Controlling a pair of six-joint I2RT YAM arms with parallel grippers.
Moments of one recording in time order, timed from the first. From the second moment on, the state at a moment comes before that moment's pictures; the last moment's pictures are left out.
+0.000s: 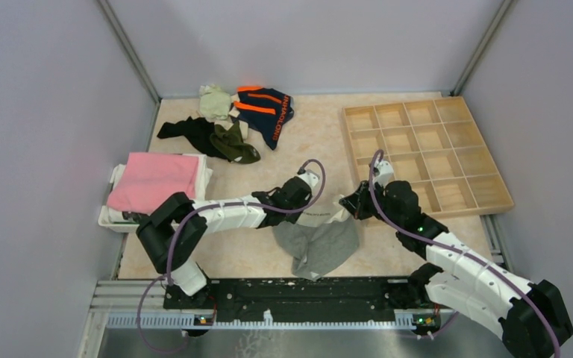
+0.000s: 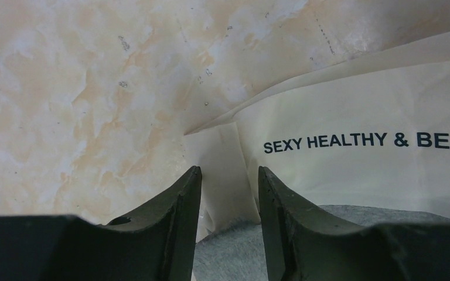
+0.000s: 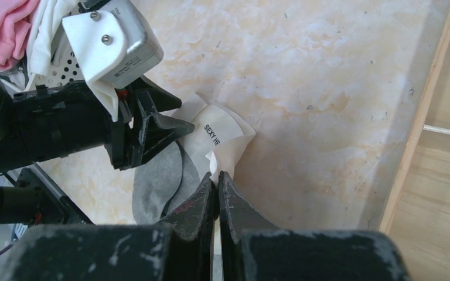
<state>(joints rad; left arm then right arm) -0.92 1.62 0.87 -0.15 -0.31 -0.17 0.59 0.84 0.42 0.05 -0.13 0.49</state>
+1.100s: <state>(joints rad) -0.92 0.77 0.53 0.02 -0.44 -0.29 0.59 0.54 0.47 -0.21 0.01 0.46</state>
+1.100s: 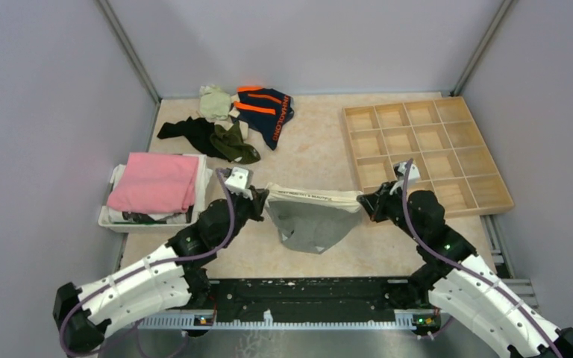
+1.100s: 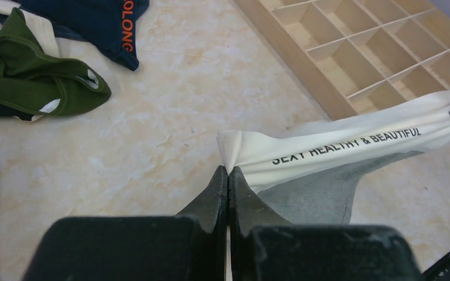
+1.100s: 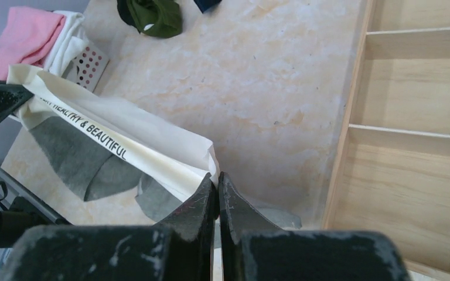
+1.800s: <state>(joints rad) -0.92 0.63 0.20 0.13 -0.29 -0.42 0.59 0.61 0.44 -0.29 -0.12 0.48</state>
